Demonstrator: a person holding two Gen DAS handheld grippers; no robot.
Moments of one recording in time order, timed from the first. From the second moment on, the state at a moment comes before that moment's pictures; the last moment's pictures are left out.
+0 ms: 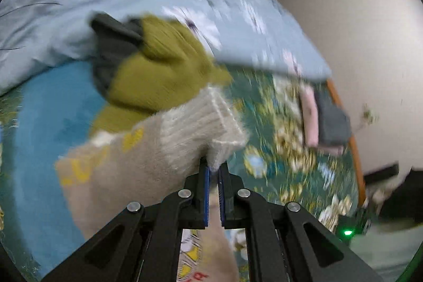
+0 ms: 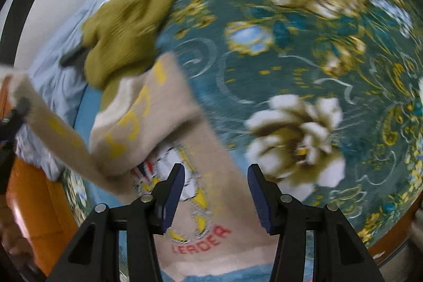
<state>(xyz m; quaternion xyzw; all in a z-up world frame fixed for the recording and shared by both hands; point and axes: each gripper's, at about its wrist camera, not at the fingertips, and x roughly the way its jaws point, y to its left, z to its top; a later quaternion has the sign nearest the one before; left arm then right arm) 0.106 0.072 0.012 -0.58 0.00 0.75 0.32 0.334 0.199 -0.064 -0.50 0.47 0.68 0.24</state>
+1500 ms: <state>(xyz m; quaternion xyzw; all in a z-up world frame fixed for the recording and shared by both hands) 0.297 -0.193 -0.169 -0.74 -0.10 0.66 0.06 0.398 0.138 -0.193 -0.65 0.43 0.62 0.09</state>
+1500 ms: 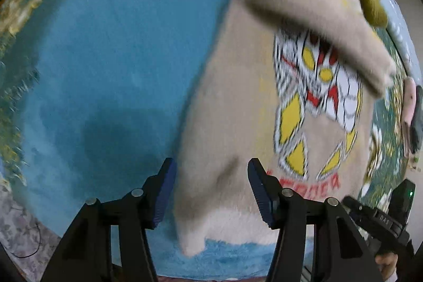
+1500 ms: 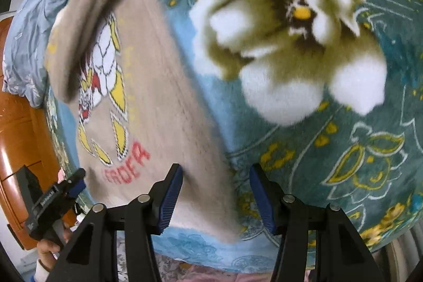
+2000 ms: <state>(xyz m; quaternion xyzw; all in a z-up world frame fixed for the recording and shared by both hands) 0.305 -0.203 -0.101 -0.71 -0.11 0.69 0.10 0.404 0.138 -0.123 -0.59 0.48 0.65 0.08</state>
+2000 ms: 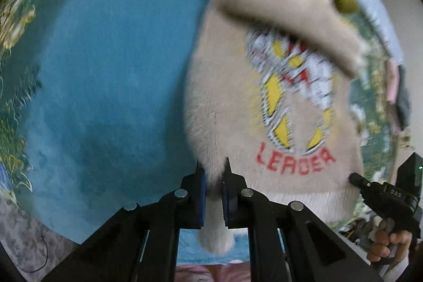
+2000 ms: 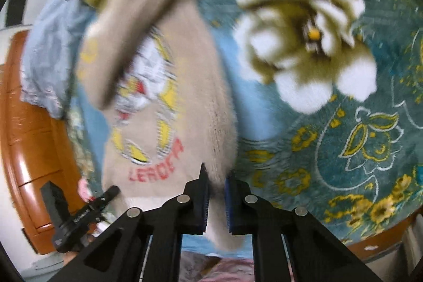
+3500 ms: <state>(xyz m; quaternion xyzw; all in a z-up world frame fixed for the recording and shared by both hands) 0.257 -0.273 -0.077 -0.56 -0.61 0.54 -0.11 0.291 0.229 -0.067 -0.55 0.59 0.59 0.03</state>
